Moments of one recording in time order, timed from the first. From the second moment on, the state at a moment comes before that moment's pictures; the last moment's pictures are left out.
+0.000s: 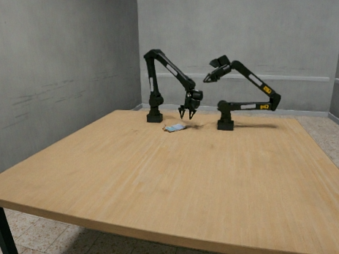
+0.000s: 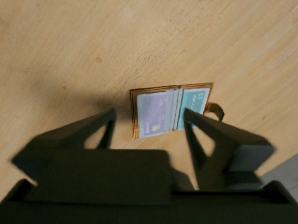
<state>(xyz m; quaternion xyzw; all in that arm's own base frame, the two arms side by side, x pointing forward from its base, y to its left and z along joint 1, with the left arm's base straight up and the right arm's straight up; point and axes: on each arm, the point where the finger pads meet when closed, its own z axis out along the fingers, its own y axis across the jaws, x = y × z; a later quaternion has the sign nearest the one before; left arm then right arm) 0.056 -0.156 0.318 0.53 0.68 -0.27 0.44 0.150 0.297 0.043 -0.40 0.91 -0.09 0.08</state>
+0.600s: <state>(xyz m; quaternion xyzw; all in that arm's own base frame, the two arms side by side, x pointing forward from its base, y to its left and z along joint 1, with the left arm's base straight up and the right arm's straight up) 0.056 -0.156 0.318 0.53 0.68 -0.27 0.44 0.137 0.283 0.060 -0.49 0.84 0.11 0.22</state>
